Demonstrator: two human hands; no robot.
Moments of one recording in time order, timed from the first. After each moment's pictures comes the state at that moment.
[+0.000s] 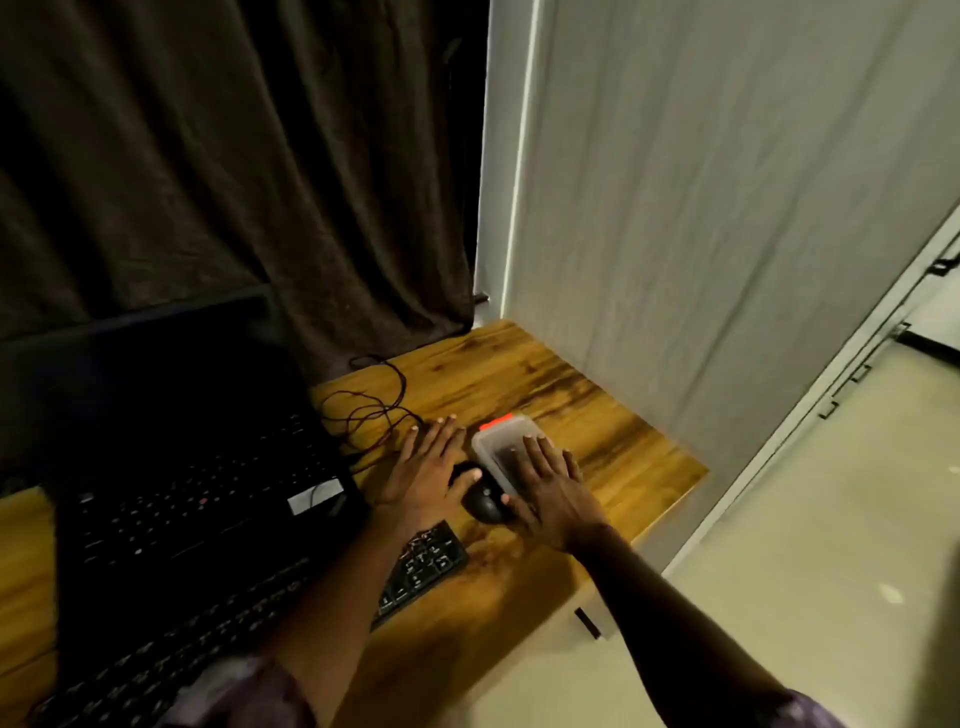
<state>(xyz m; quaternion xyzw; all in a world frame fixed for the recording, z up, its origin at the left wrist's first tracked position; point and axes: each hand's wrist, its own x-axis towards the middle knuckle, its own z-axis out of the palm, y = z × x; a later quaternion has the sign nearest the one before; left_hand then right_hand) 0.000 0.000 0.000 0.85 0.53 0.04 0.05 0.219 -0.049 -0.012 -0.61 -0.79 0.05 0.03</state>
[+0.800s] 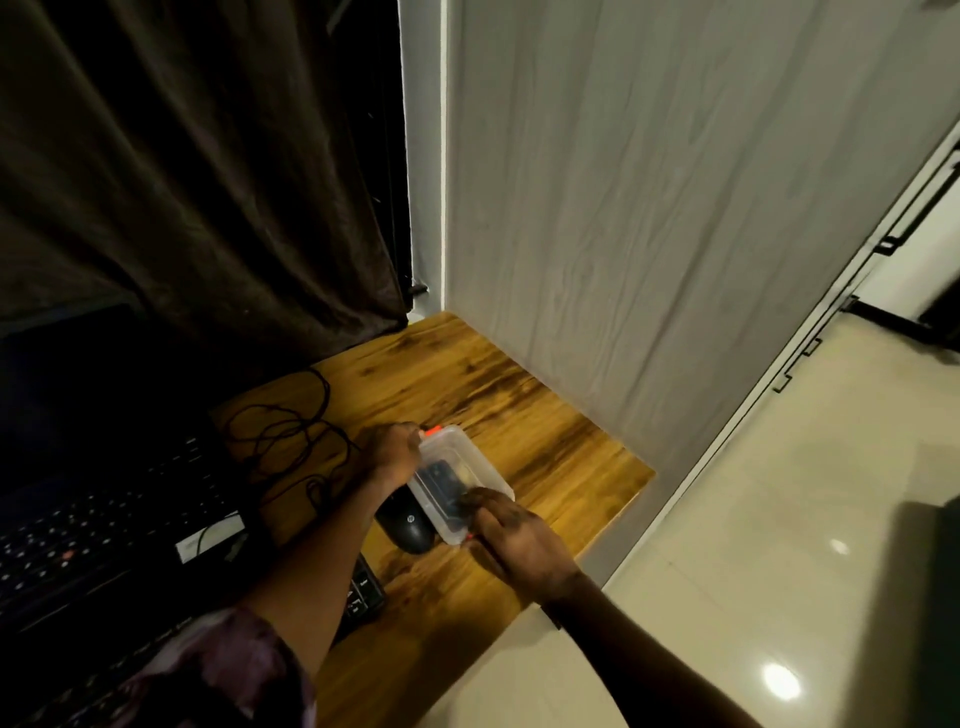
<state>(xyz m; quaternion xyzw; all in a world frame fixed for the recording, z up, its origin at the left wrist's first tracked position) 0.096 0.076 0.002 0.70 0.65 0.16 0.24 0.283 -0.052 -0.052 -0.45 -0.86 0.00 0.25</state>
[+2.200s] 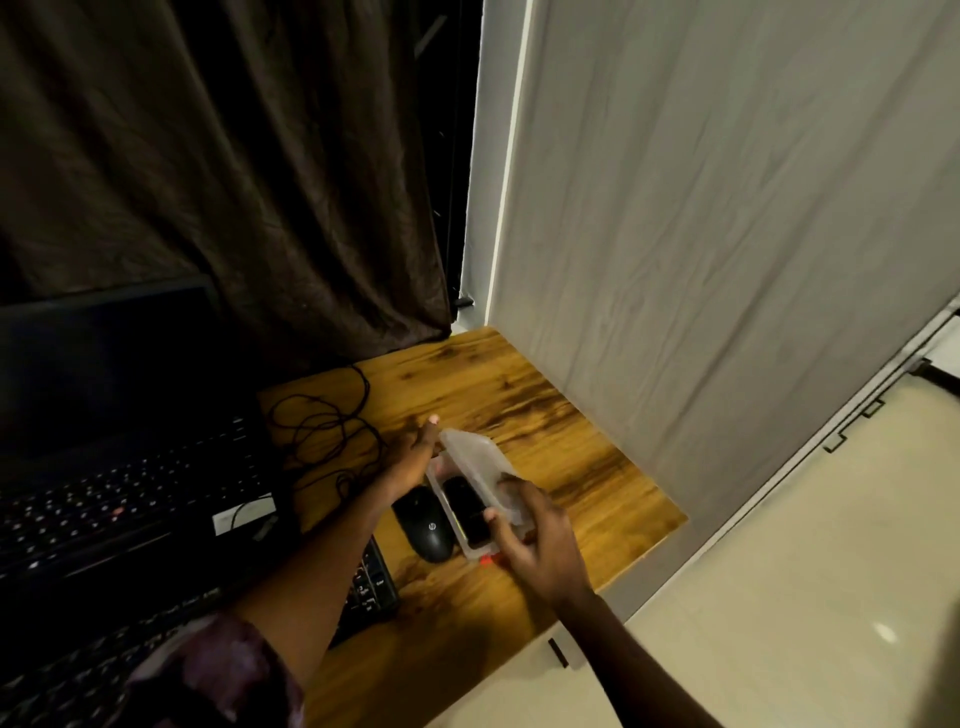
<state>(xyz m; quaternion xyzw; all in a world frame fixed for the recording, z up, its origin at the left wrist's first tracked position) 0.069 0.095 -0.039 0.54 0.65 0.30 0.45 0.274 -0.039 -0.026 -0.52 -0.69 0.24 0.44</state>
